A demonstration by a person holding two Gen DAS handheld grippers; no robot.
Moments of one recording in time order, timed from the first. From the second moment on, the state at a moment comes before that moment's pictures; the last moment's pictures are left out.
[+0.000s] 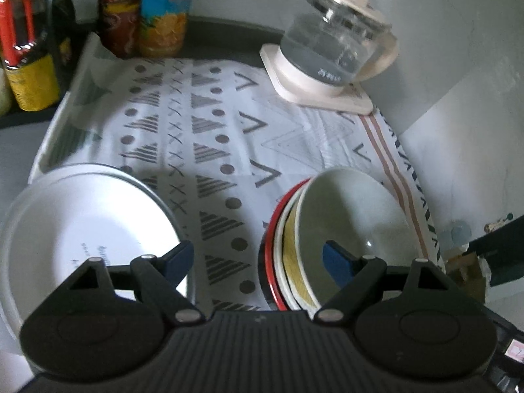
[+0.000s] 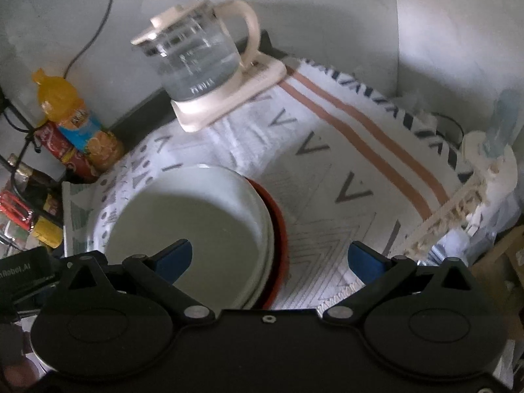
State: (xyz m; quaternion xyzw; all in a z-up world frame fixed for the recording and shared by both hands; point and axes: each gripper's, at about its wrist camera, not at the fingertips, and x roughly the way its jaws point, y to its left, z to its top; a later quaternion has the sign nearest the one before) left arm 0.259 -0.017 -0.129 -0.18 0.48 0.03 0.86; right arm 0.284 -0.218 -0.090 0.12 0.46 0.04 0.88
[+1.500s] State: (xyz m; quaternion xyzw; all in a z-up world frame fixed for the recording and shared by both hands) left arm 0.255 -0.013 -0.155 -0.26 0.51 -0.01 0.82; right arm 0.294 -0.216 -0.122 0.13 0.51 0.08 0.85
